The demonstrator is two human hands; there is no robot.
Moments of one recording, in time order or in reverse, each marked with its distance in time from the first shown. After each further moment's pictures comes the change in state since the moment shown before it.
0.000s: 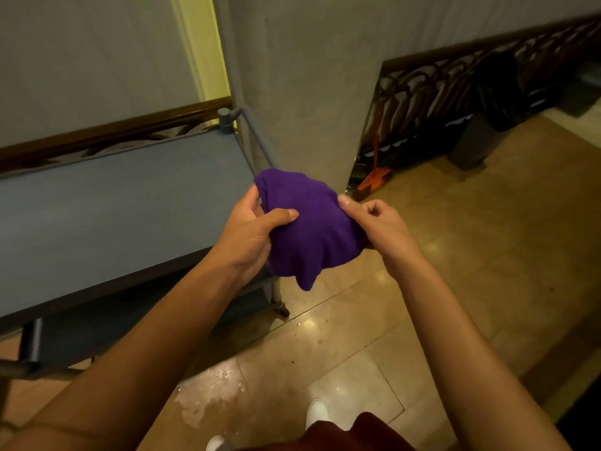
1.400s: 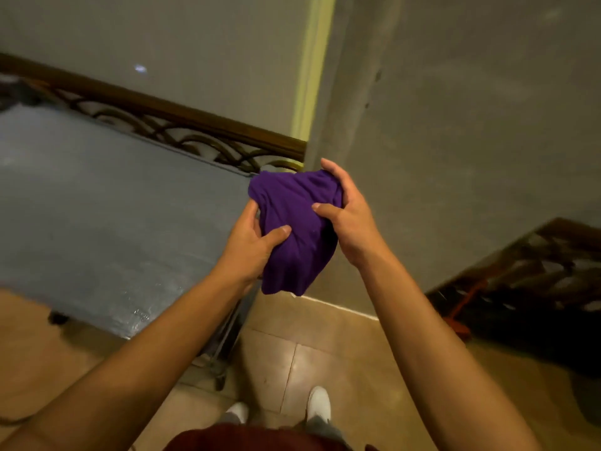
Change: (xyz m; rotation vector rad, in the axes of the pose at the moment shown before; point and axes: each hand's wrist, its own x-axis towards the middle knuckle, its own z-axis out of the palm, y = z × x) left_hand 0.391 0.000 0.024 0.063 0.753 0.355; right_hand 0.485 -0.160 0.076 0.040 -0.862 -0.395
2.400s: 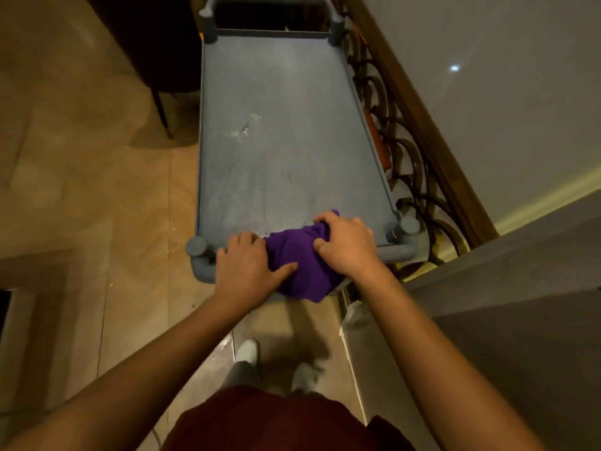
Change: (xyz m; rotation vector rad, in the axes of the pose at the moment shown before) left_hand -0.002 -0.058 0.023 1.269 0.976 -0.738; right_hand 0.146 0.061 0.094 -1.124 -1.101 -0.439
